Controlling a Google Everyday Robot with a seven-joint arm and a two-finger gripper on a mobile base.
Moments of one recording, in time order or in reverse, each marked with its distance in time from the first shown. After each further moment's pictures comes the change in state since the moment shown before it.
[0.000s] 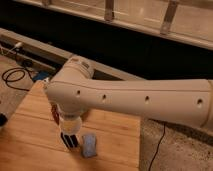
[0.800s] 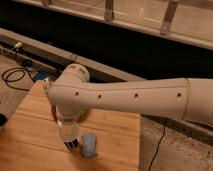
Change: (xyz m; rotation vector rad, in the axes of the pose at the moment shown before) arm -0.009 0.010 0.042 -0.091 -0.026 -0.031
